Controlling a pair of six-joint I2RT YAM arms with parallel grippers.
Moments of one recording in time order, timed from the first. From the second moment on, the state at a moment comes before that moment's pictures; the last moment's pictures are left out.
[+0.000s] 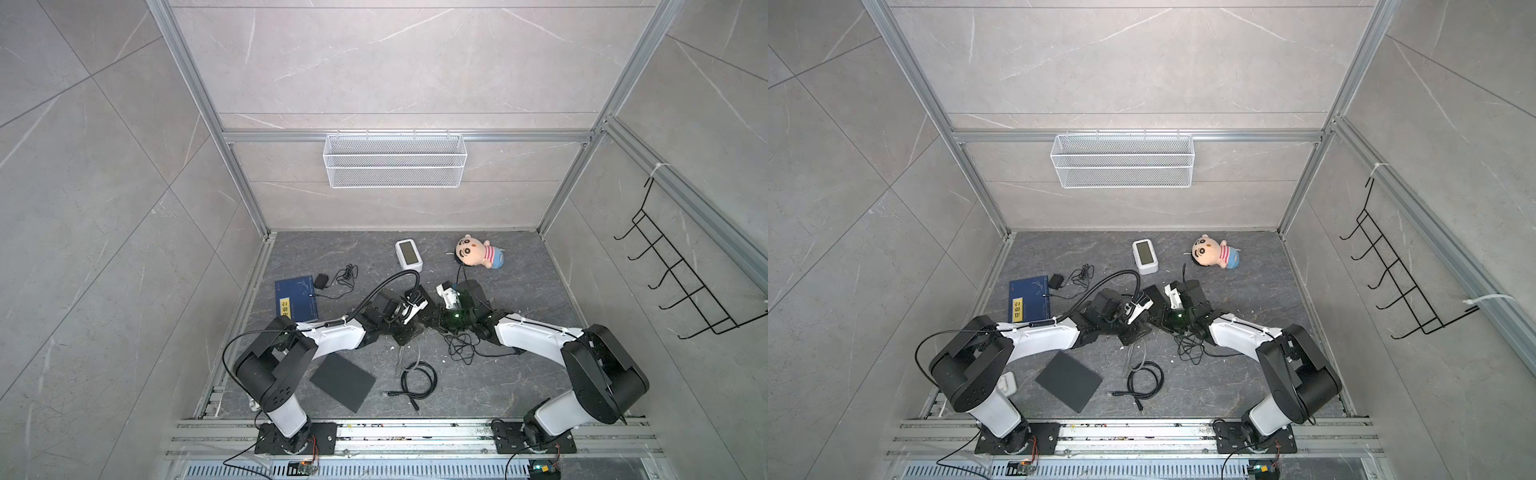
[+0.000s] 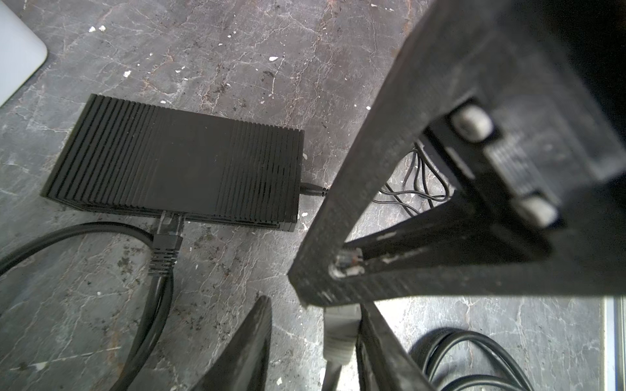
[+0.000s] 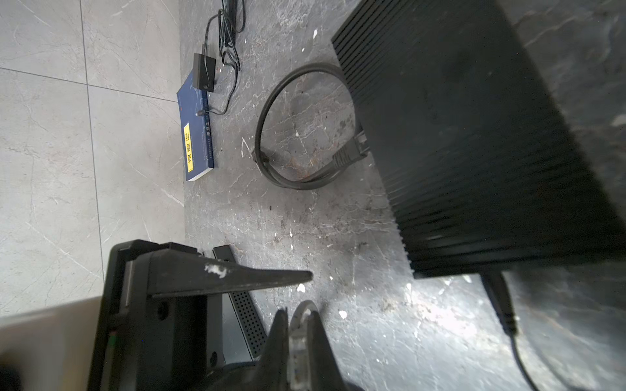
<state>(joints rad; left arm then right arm) -0.76 1.67 0.85 0.07 0.34 0.09 0.52 1.55 0.75 0.06 -0.52 0.82</state>
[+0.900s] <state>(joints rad) -0.76 1.67 0.81 0.08 0.35 0.13 0.49 1.52 0.77 0.01 -0.50 0.77</state>
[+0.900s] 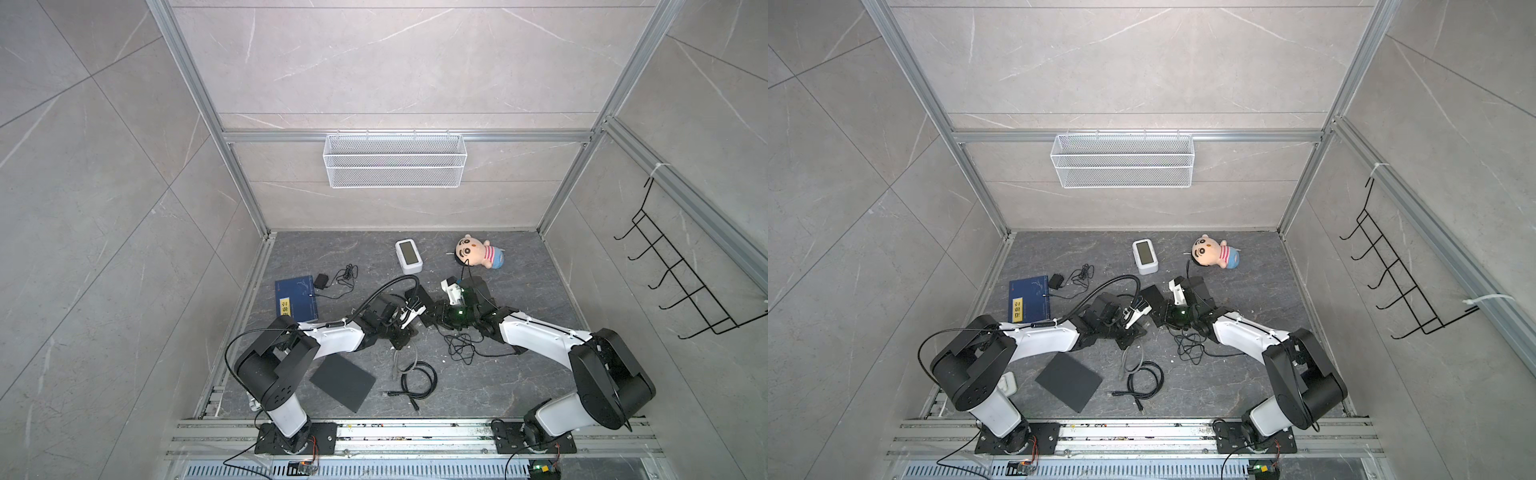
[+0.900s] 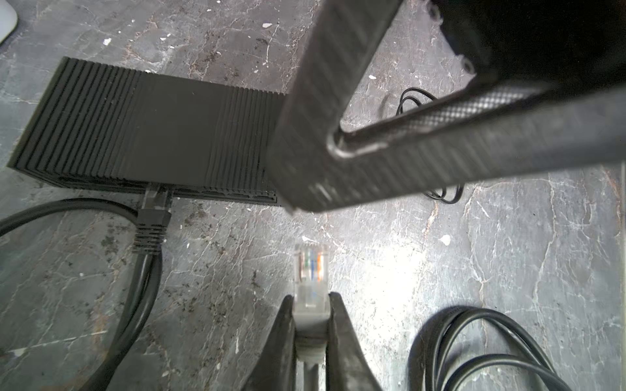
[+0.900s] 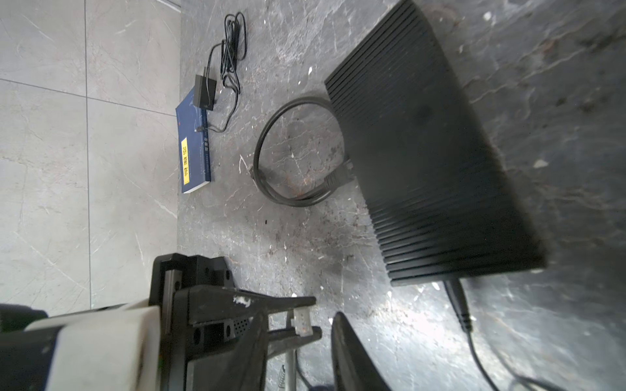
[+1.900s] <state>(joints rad) -0.74 1.67 0.77 0.13 0.33 0.12 0.52 1.62 0.78 0.08 -0.55 0.77</state>
